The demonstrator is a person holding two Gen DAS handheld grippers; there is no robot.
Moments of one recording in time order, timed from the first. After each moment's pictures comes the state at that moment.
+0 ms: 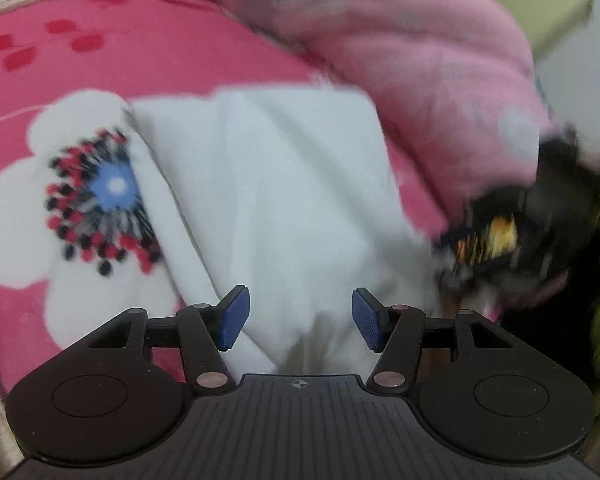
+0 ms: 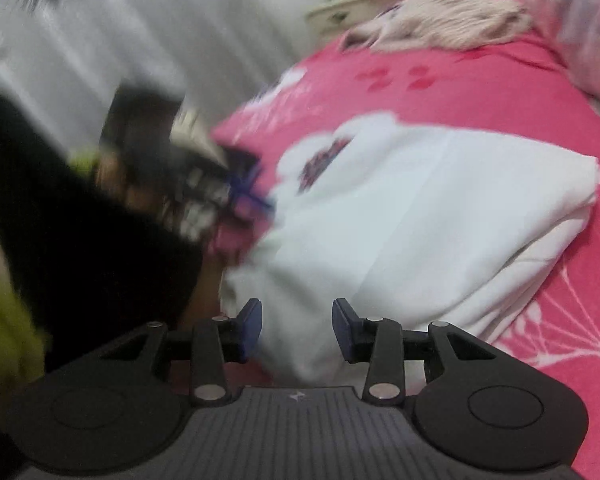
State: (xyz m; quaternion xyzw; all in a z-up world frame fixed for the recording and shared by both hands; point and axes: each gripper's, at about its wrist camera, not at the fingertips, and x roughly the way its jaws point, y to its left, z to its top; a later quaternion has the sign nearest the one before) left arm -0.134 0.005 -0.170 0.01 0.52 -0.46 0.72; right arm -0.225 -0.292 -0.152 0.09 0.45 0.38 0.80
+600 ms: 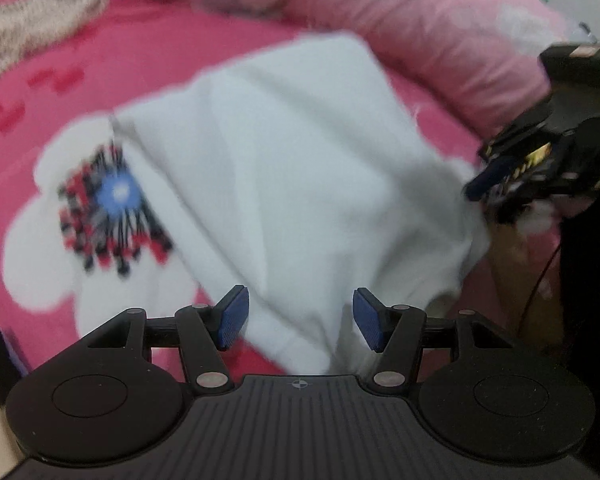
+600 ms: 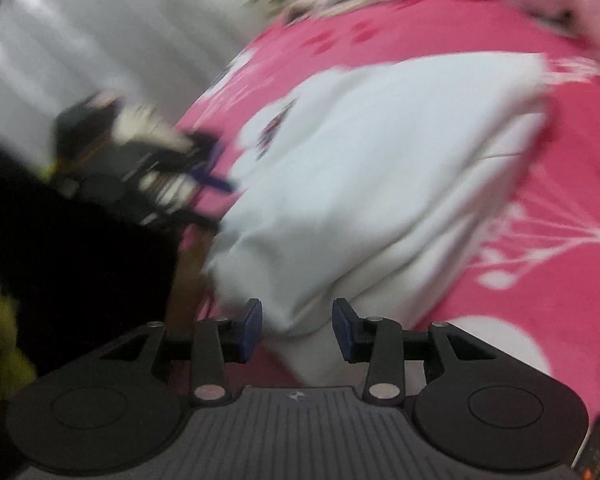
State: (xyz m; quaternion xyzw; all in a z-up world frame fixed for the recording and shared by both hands) left arm -0.161 -0.005 -0.155 0.13 0.47 -0.46 0.74; right arm -0.253 -0.324 -0.178 0.17 0.50 0.29 0.80
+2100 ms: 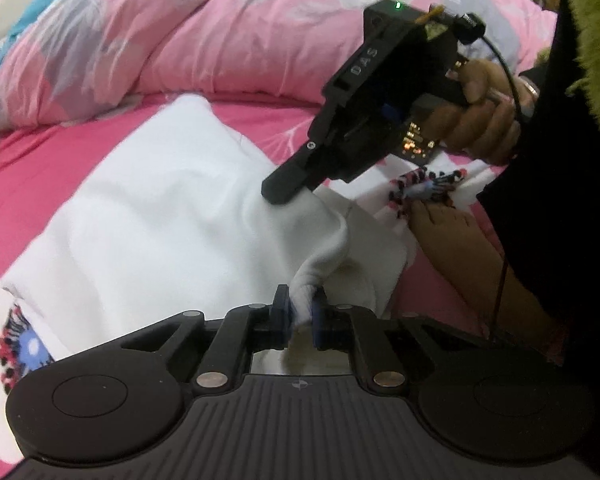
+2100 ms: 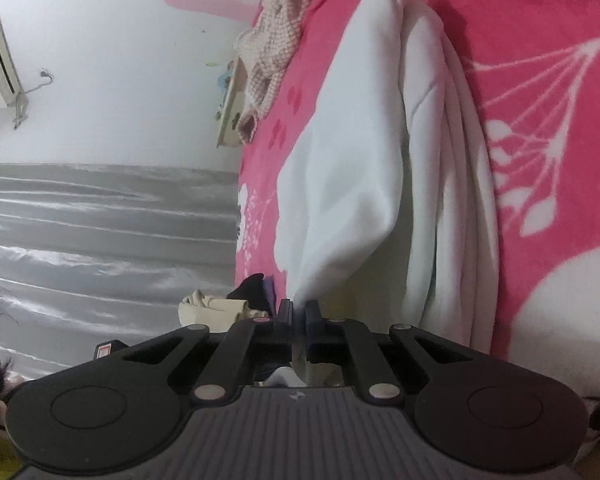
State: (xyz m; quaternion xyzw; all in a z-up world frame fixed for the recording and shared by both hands) left arm -0.236 -0.075 -0.149 0.25 0.33 -0.57 0.71; right arm -0.247 -0.351 -0.235 0.53 0.43 0.25 0.69
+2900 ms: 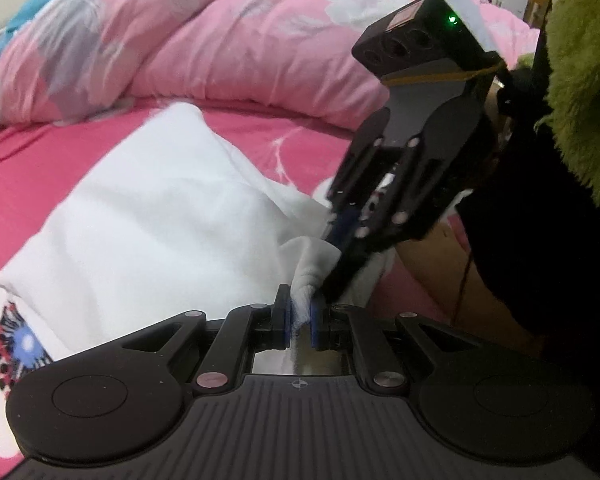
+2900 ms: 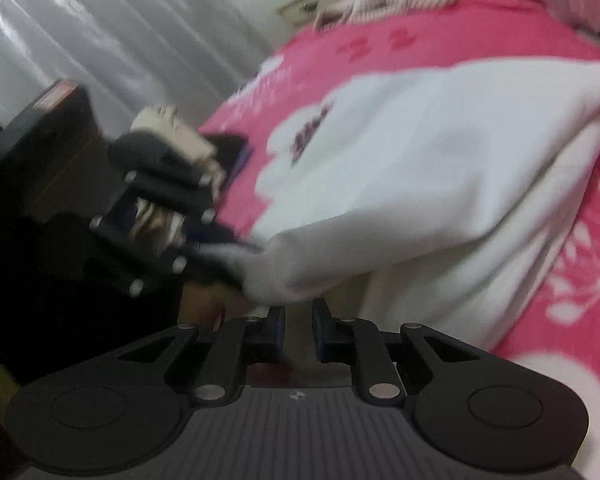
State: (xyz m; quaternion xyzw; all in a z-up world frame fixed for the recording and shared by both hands) left arm -0.234 -0.076 -0.144 0.22 0.35 -0.58 0.70; right arm -0.255 -0.278 -0.191 0.14 0.48 0.35 0.79
